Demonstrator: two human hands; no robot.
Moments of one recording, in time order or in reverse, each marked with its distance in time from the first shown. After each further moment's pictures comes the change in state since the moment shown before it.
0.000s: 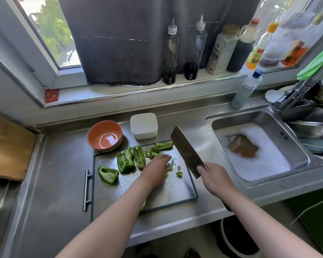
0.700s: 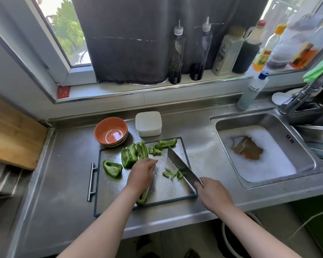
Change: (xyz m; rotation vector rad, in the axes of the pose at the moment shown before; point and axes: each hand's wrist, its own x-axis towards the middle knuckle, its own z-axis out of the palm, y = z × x) left_hand -0.053 -0.025 -0.006 -0.062 0.285 -0.125; right_hand -0.032 0.020 0.024 -0.205 -0.101 -0.012
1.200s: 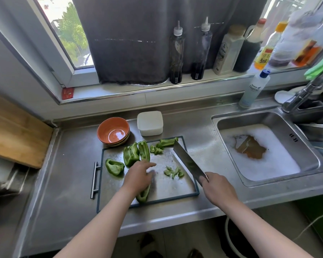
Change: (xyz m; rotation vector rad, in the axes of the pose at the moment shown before) left_hand -0.013 -0.002 -0.017 0.107 -0.134 -0.107; right_hand 0.004 0.009 -0.013 0.012 0.039 -0.001
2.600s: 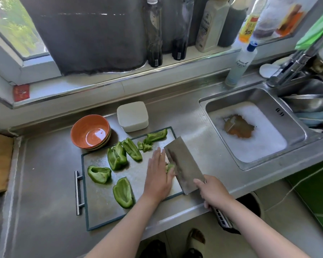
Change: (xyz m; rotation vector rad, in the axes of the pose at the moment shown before) left_hand 0.019 0.035 0.087 -0.128 -0.054 0.208; right_hand 0.008 0.011 0.043 0.486 -0.188 0.273
